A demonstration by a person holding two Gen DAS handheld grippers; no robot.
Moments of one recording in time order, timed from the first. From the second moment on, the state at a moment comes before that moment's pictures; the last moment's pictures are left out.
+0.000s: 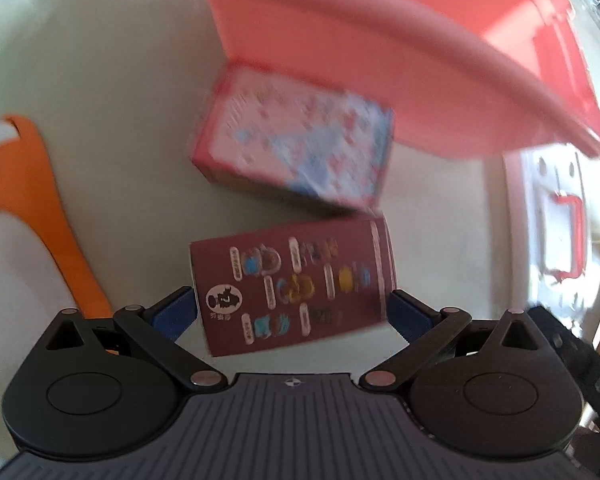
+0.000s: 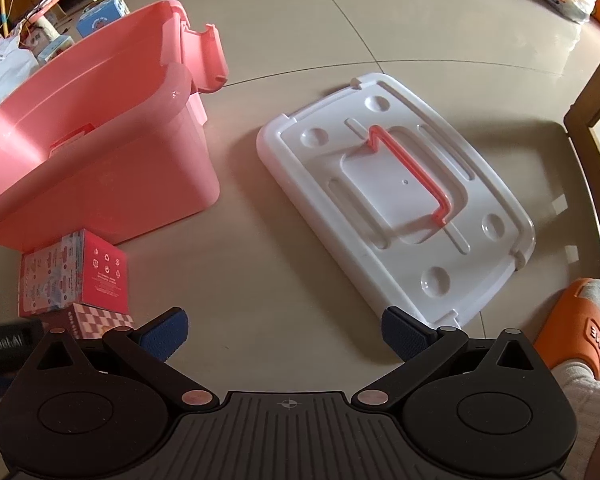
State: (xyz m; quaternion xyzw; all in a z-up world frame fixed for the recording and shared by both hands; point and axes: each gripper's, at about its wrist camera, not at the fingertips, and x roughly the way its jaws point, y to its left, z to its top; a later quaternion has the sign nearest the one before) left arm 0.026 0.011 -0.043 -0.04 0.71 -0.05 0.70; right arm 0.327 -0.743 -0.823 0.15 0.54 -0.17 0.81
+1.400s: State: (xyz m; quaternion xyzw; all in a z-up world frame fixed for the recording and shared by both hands) left arm -0.003 -0.072 -0.081 0.10 0.68 -0.14 0.72; right arm 0.291 -0.813 -0.824 0.23 0.51 -0.28 0.78
